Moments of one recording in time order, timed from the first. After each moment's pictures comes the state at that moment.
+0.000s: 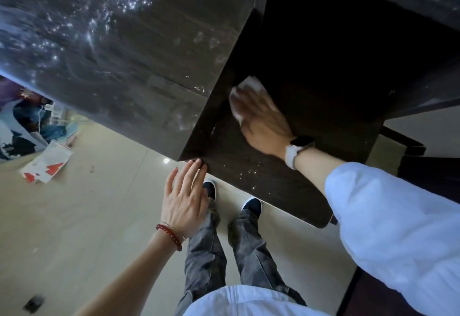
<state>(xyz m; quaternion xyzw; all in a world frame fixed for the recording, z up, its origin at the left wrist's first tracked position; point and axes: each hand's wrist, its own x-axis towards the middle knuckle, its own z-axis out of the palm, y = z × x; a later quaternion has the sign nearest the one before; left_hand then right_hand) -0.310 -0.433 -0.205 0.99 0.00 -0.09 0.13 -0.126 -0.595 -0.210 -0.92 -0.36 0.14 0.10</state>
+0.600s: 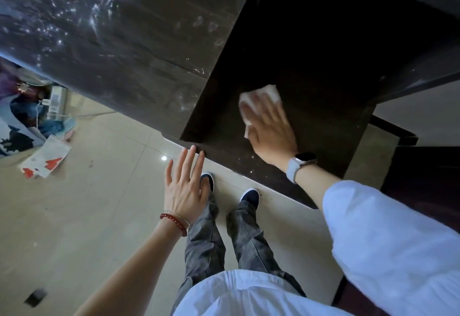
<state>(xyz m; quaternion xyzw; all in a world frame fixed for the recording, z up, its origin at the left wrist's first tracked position) -0.318 -0.441 -0.203 0.97 0.07 -0.16 0.14 -0.176 -0.617 -0.222 -0.96 -0.25 0.13 0.09</state>
